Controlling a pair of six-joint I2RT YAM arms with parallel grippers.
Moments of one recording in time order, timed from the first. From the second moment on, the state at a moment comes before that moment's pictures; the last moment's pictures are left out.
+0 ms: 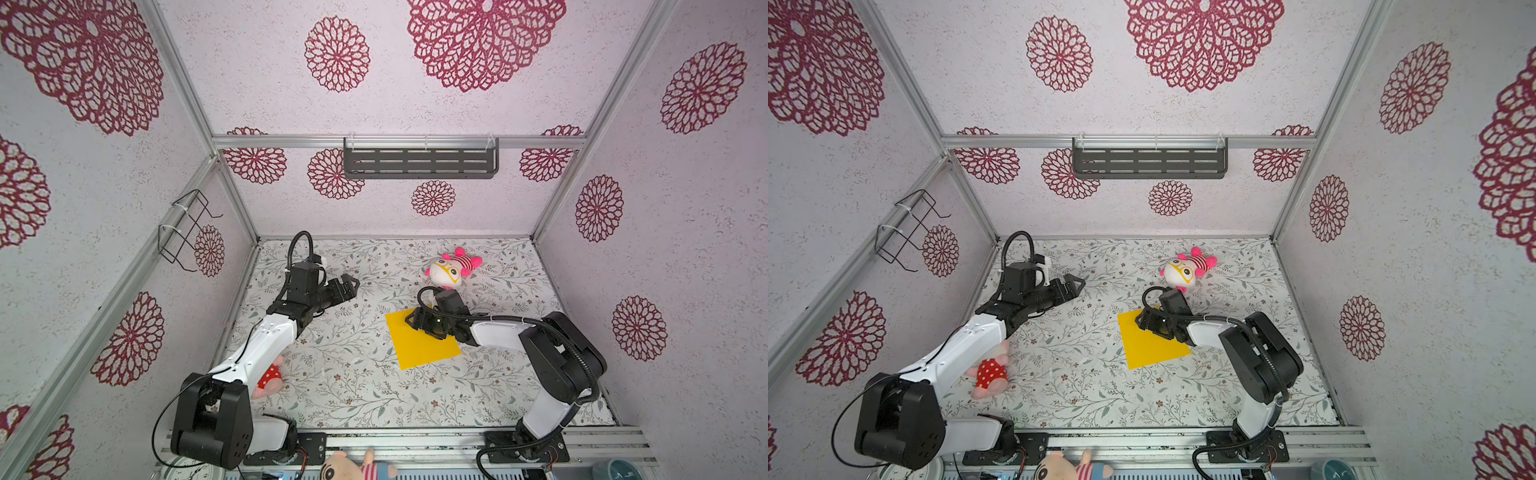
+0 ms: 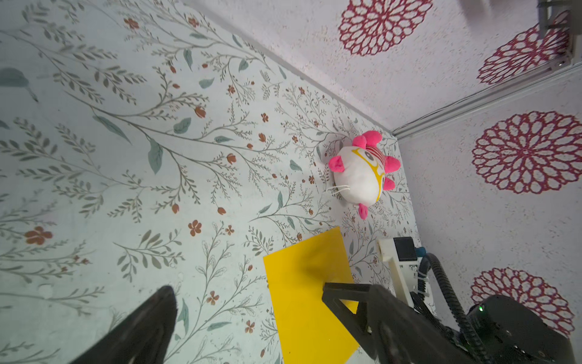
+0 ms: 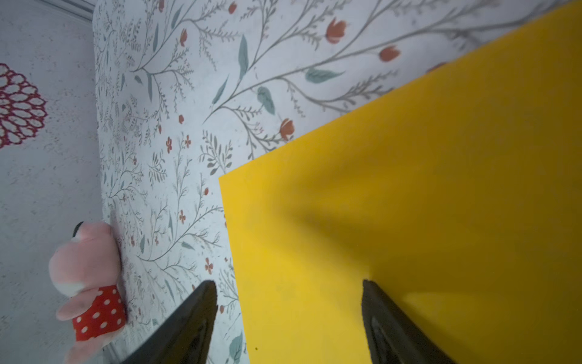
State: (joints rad) left arm -0.25 1.39 0.91 -0.17 0.29 -0.64; right arm 0.58 1.73 0.84 0.09 -0.27 0.86
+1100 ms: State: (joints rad) left arm -0.51 1.73 1.01 -0.15 0.45 -0.93; right arm 0.51 1.56 0.74 -0.19 -0.25 0.83
